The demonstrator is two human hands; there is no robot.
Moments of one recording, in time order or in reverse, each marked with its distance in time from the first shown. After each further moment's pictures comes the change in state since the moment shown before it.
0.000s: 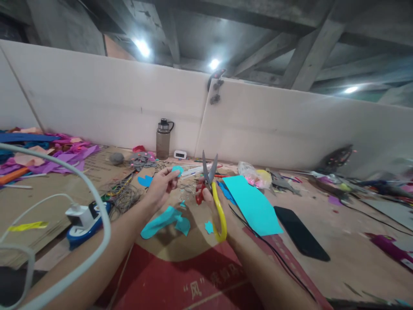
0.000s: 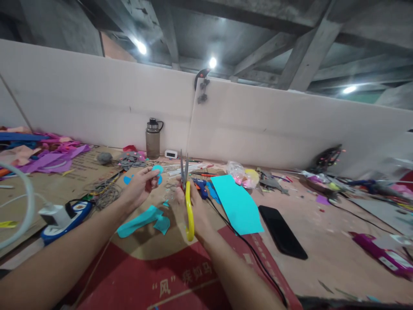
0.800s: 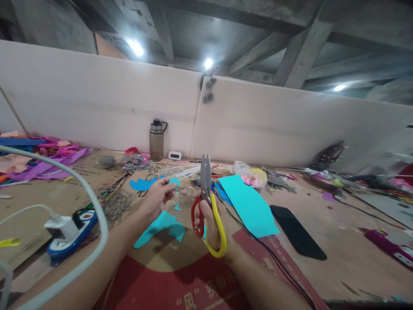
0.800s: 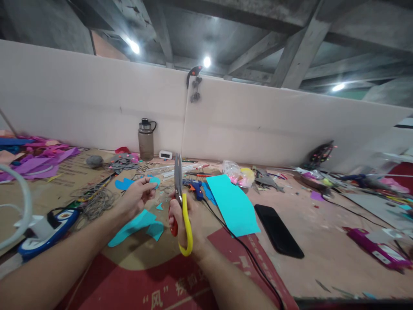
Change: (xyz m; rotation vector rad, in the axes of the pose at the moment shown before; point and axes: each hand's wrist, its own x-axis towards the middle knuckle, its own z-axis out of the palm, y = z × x) left_hand 0.001 -0.029 -0.008 0.099 0.049 -0.104; right_hand -0.024 0.000 0.010 0.341 0.043 0.300
